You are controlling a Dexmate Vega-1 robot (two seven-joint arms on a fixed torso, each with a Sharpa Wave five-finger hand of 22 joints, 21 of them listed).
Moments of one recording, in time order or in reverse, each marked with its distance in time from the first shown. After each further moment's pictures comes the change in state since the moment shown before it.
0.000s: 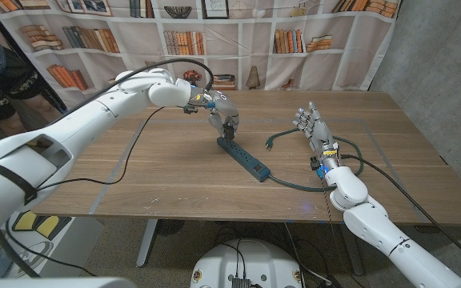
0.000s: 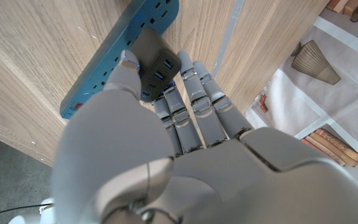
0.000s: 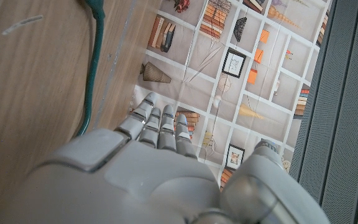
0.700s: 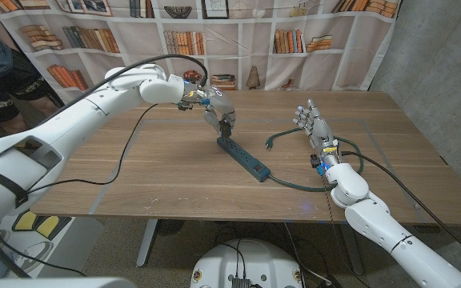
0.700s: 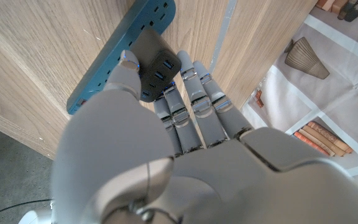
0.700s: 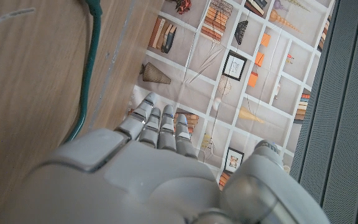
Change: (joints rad) left arm 0.023 0.036 -0.051 -0.039 -0.029 -0.029 -0.025; left_hand 0.000 0.000 0.000 0.000 0.007 0.000 0.000 0.000 0.000 -0.002 -0.002 0.002 -0.001 0.000 0.000 0.002 0.000 0.000 0.000 0.007 0.000; right arm 0.010 -0.017 0.001 -0.024 -0.005 -0.041 -0.006; right_hand 0.000 0.000 0.000 0.000 0.000 0.000 0.000 0.000 0.000 0.000 0.000 0.000 0.000 -0.001 0.002 0.000 0.000 -0.004 -0.004 0.000 0.000
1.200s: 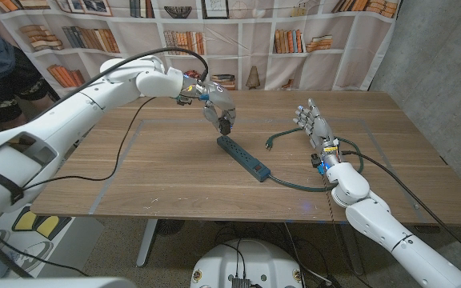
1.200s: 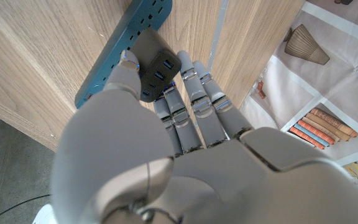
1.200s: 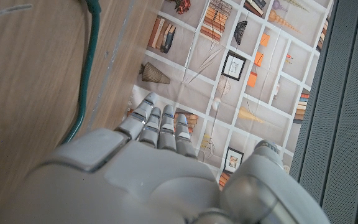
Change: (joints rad) left arm -0.012 0.019 -0.023 -0.049 -0.021 -0.033 -0.037; left_hand 0.000 0.000 0.000 0.000 0.004 0.000 0.000 0.000 0.000 -0.005 -0.002 0.002 -0.001 0.000 0.000 0.000 0.004 0.000 0.000 0.004 0.000; right arm 0.005 -0.004 0.002 0.002 0.005 0.003 0.006; right_hand 0.000 0.000 0.000 0.000 0.000 0.000 0.000 0.000 0.000 0.000 0.000 0.000 0.000 0.000 0.000 0.000 0.000 0.000 0.000 0.006 0.000
